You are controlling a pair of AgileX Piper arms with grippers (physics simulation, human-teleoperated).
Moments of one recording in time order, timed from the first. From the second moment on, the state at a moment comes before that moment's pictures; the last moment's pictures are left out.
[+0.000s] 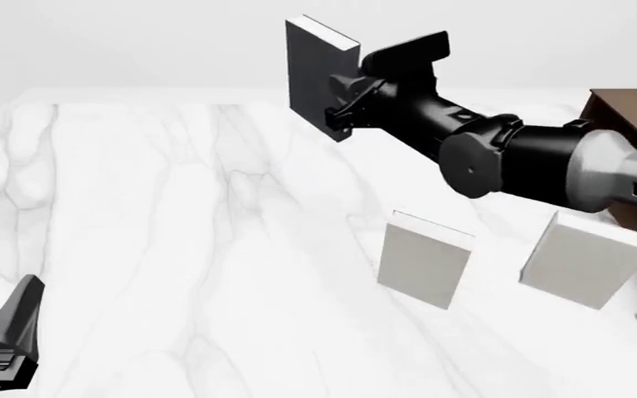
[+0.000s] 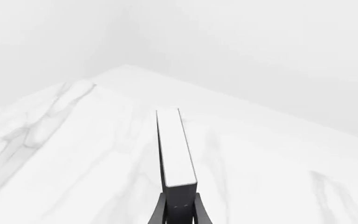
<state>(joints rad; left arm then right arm) 0.00 0.00 0.00 0.00 0.00 0.54 1.64 -1.14 -0.34 -0.05</state>
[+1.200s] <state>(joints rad) 0.00 0.00 0.00 0.00 0.00 0.33 1.15 -1.03 0.01 -0.26</state>
